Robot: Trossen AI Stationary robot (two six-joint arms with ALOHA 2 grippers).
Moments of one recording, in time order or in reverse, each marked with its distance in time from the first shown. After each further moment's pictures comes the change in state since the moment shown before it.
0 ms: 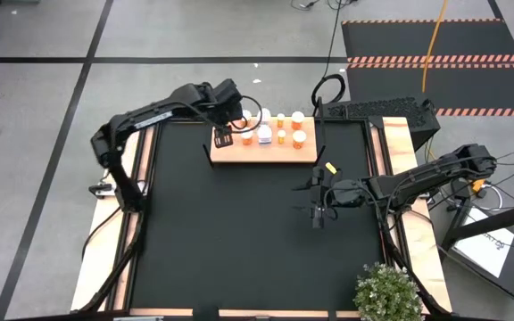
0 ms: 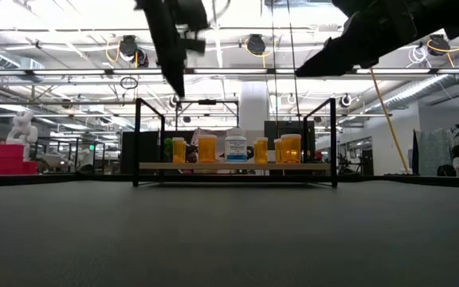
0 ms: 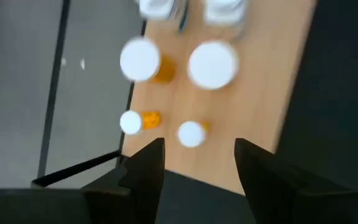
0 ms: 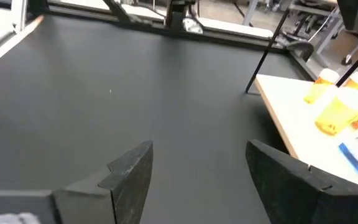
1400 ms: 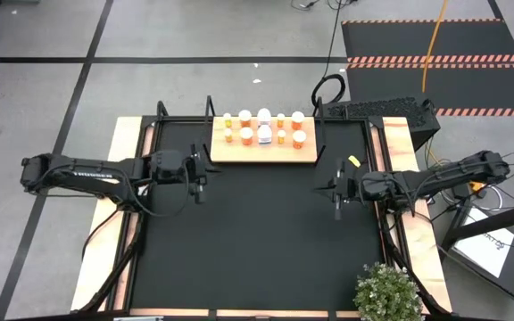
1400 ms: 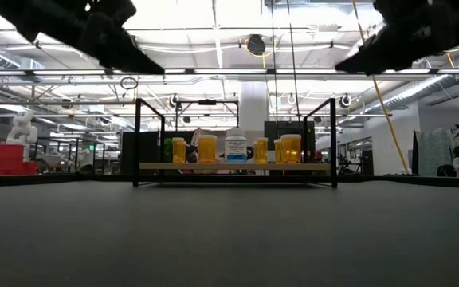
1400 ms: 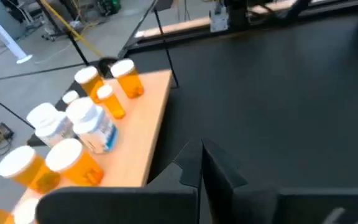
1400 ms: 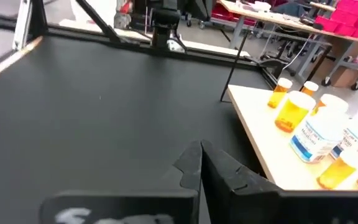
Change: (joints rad) left arm -0.421 -0.789 -1.151 1.153 0.062 -0.145; right arm -0.033 -0.400 -0.181 -0.101 -0.004 -0.052
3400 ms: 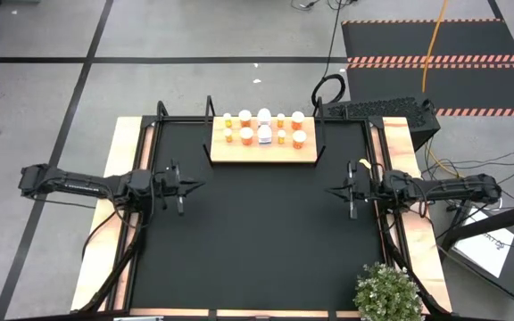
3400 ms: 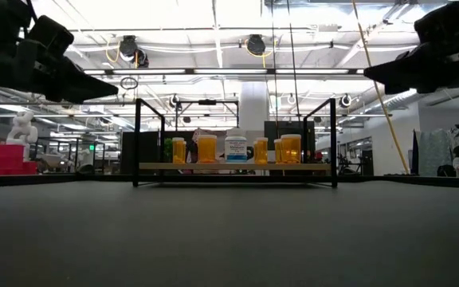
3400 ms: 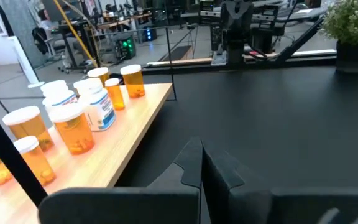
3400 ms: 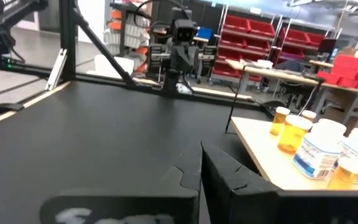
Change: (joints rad) left arm -0.129 -0.495 -0.503 0.251 -0.123 -0.132; right arm -0.144 -0.511 -0.317 0.086 -0.232 -0.057
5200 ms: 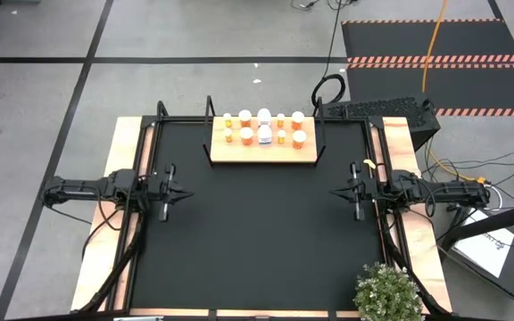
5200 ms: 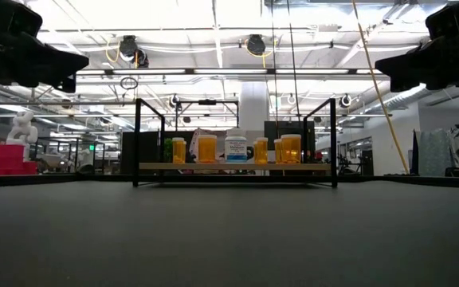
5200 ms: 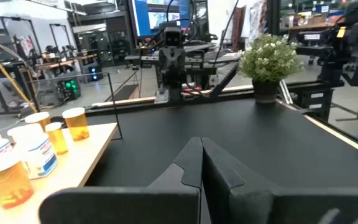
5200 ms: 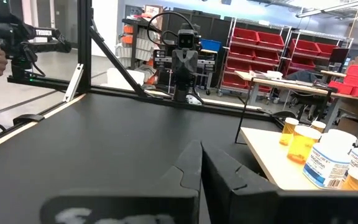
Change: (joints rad) left arm -0.008 -0.448 -0.024 -0.292 0.264 0.014; right arm 0.000 -0.208 0.000 -0.168 -0.052 0.018
